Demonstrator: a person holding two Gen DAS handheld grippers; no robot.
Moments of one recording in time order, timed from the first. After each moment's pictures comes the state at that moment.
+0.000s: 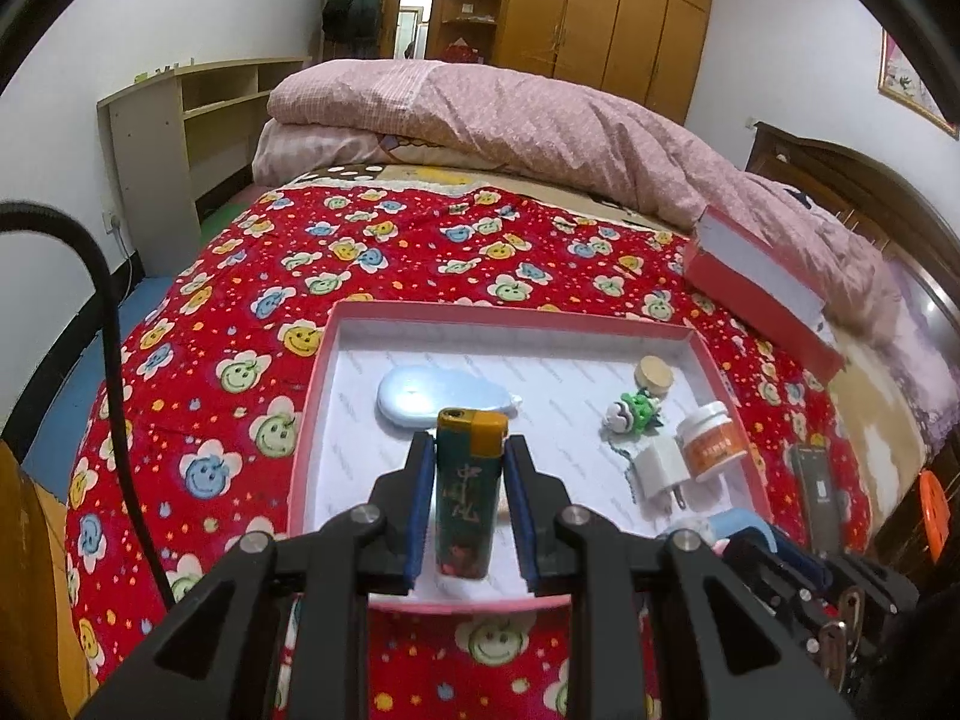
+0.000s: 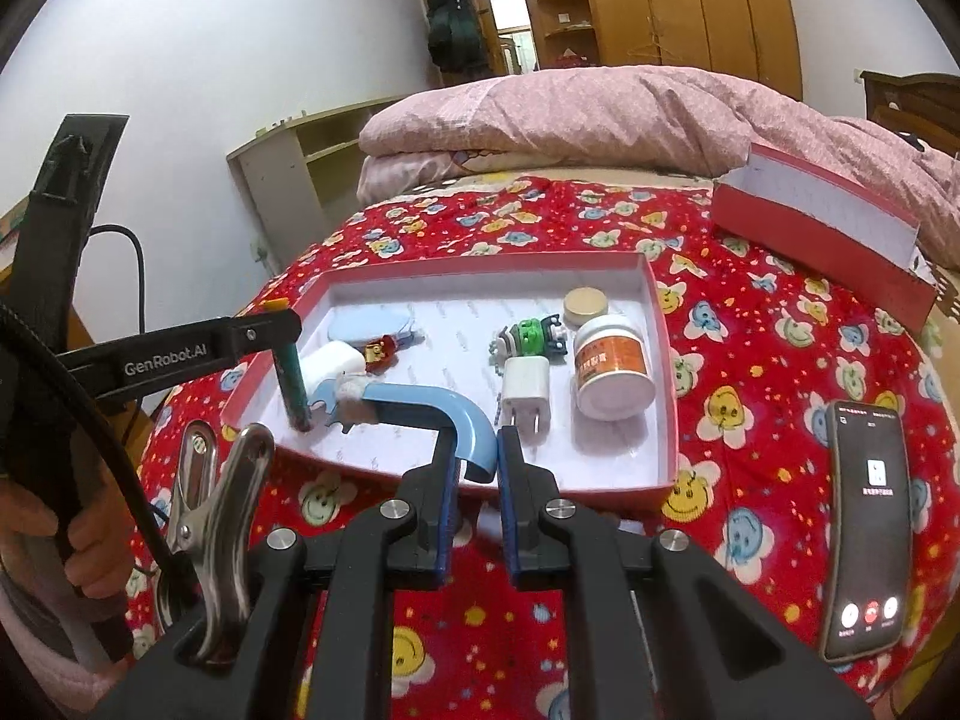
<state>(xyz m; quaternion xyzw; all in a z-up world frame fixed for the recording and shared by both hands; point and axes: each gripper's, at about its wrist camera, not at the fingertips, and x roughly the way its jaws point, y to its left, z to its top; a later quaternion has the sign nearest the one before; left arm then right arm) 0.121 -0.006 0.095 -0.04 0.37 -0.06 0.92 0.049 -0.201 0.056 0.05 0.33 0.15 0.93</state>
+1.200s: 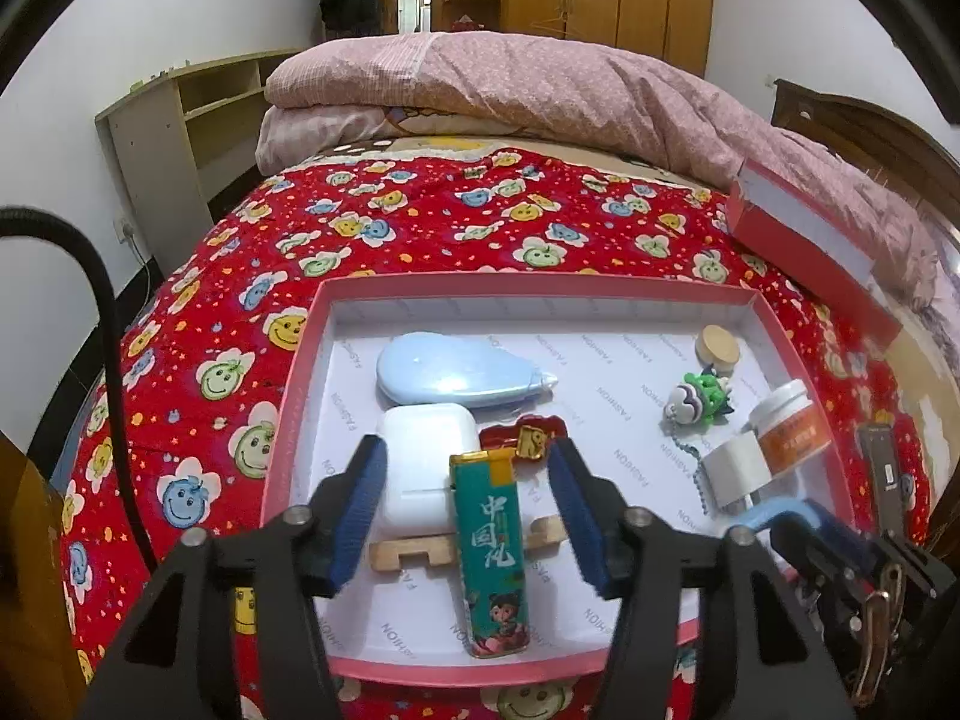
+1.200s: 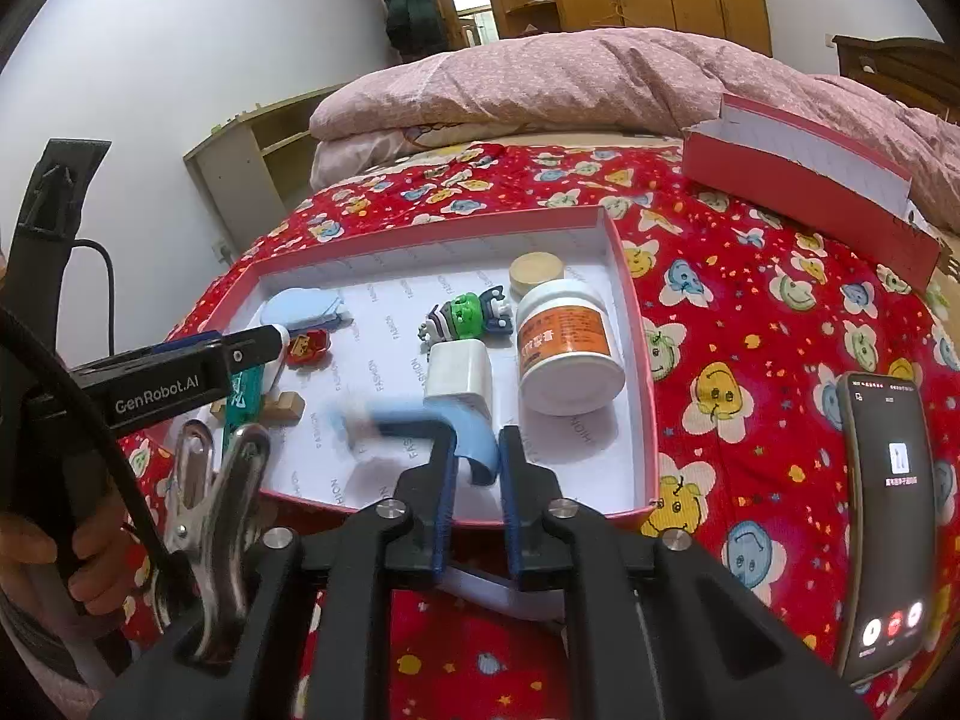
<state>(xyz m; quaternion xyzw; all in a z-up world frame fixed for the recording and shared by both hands) 0.154 -0.020 0.061 0.01 0.40 -0.03 0.92 0.081 -0.214 0.028 0.07 0.36 0.11 0.92</state>
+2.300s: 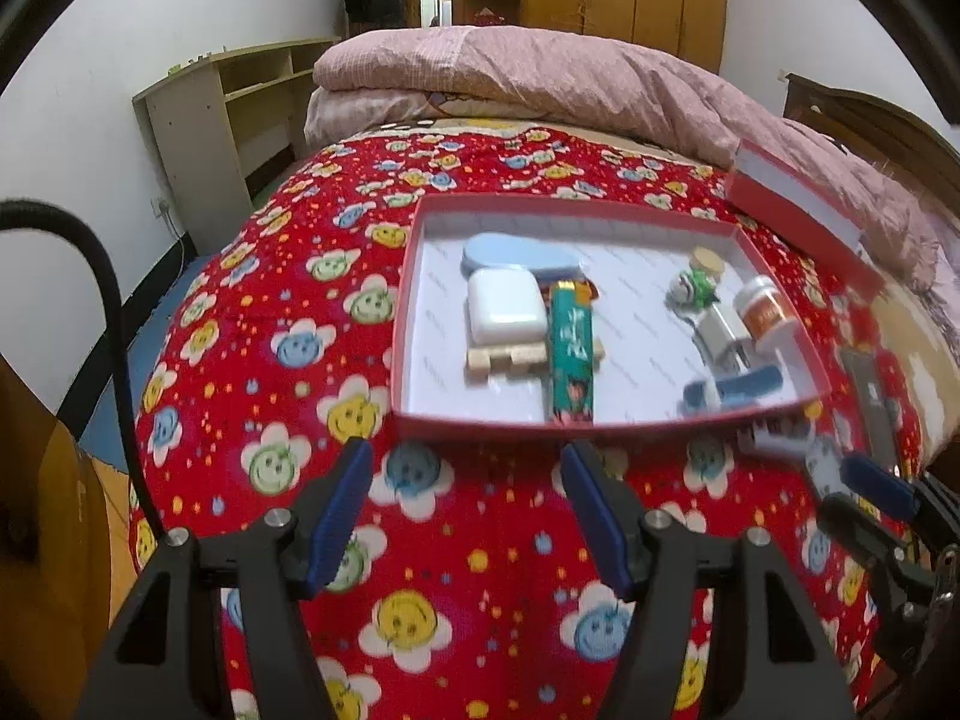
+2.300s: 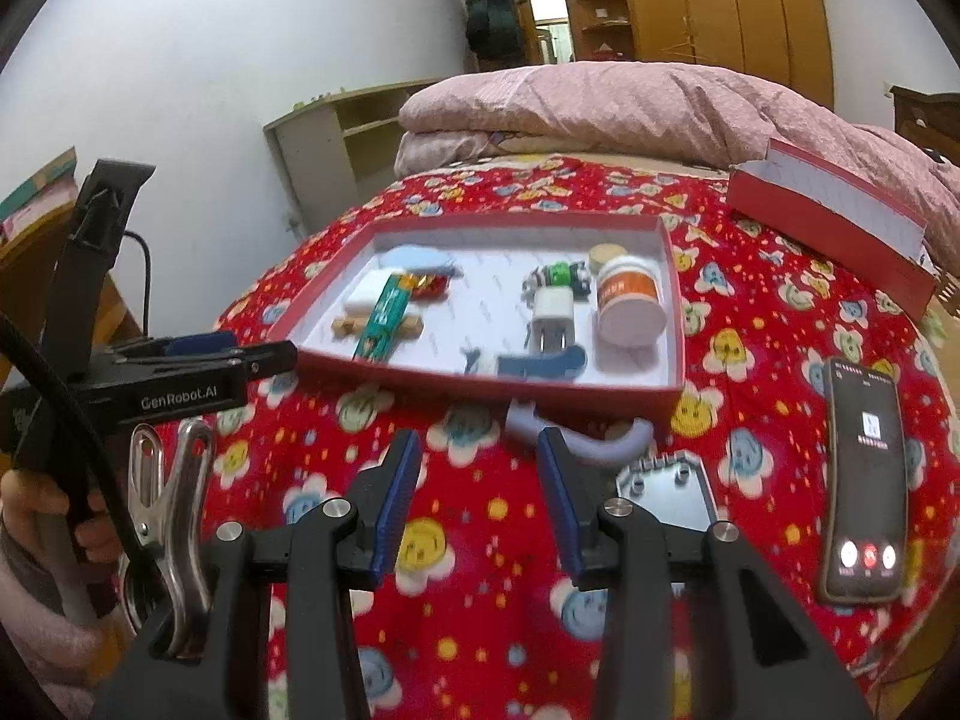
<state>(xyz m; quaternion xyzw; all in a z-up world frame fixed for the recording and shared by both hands) 0.054 0.012 0.064 0.00 0.41 0.00 0.91 -0.005 -0.204 0.045 0.02 0.34 0.19 0.92</state>
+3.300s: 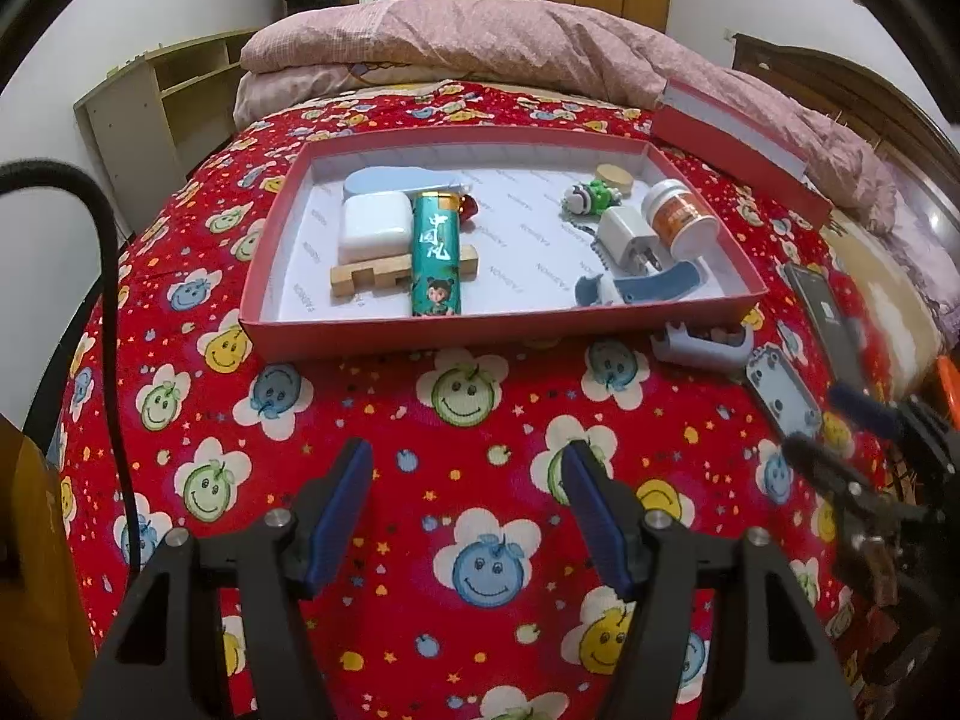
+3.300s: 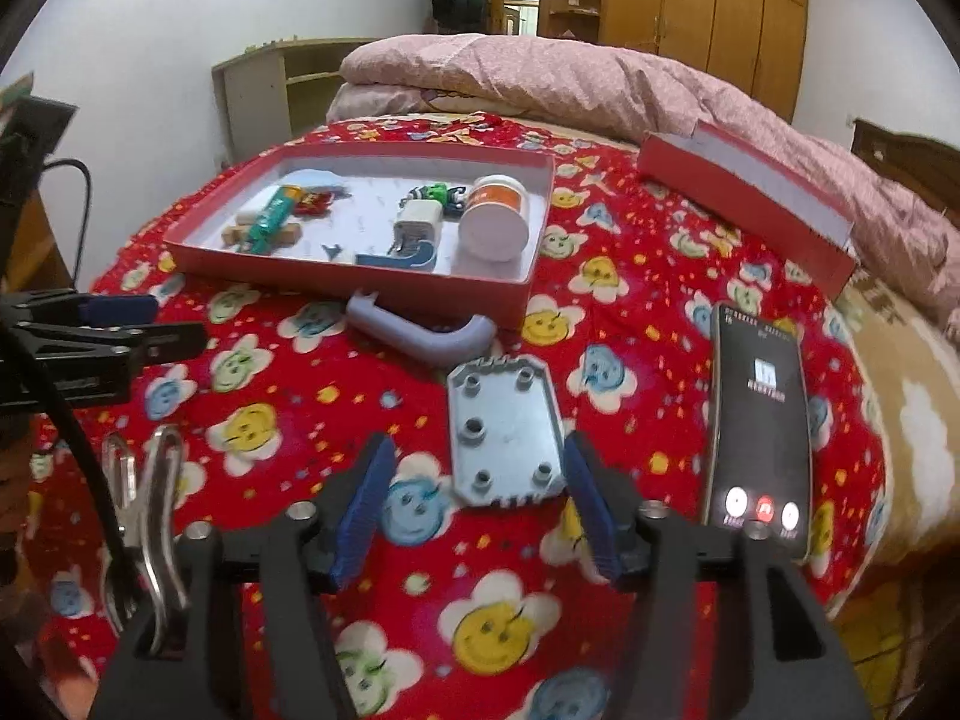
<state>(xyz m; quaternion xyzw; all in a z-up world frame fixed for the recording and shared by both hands) 0.033 -0.036 0.036 0.02 0.44 -0.07 0.90 -0.012 -0.245 0.012 -0.07 0.37 0.10 0.92</state>
